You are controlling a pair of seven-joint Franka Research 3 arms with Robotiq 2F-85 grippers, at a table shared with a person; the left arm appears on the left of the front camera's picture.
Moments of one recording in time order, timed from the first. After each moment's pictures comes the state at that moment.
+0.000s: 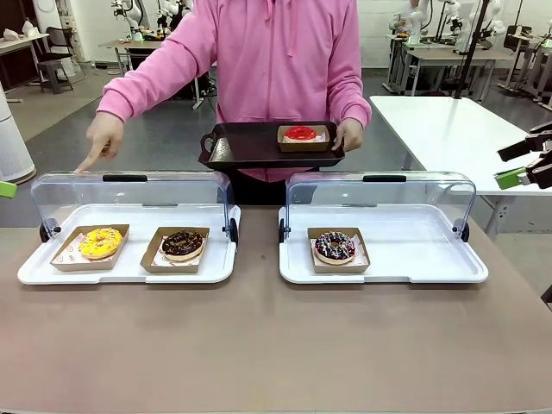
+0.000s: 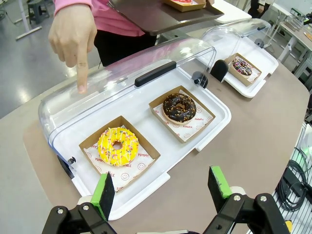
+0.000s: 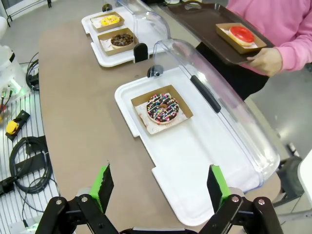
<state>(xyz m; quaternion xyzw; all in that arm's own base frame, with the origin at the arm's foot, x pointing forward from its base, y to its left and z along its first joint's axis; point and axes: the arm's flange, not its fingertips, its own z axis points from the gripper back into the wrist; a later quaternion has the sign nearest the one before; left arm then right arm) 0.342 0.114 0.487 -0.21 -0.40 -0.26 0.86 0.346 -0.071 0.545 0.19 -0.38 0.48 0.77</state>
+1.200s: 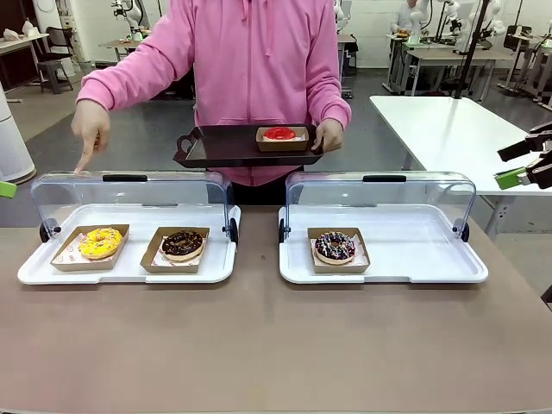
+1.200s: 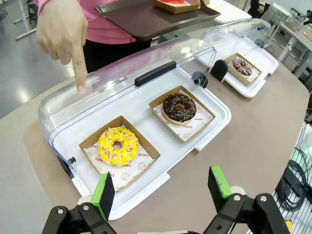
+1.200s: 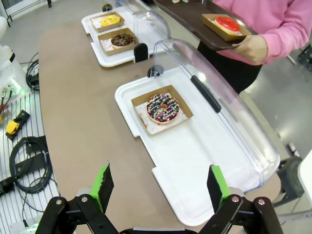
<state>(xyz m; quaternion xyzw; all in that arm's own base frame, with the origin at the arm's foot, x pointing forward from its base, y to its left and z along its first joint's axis) 0.342 0.114 0.487 -0.21 -0.40 -0.26 0.85 0.346 -0.071 0.545 0.19 -0.38 0.48 0.77</state>
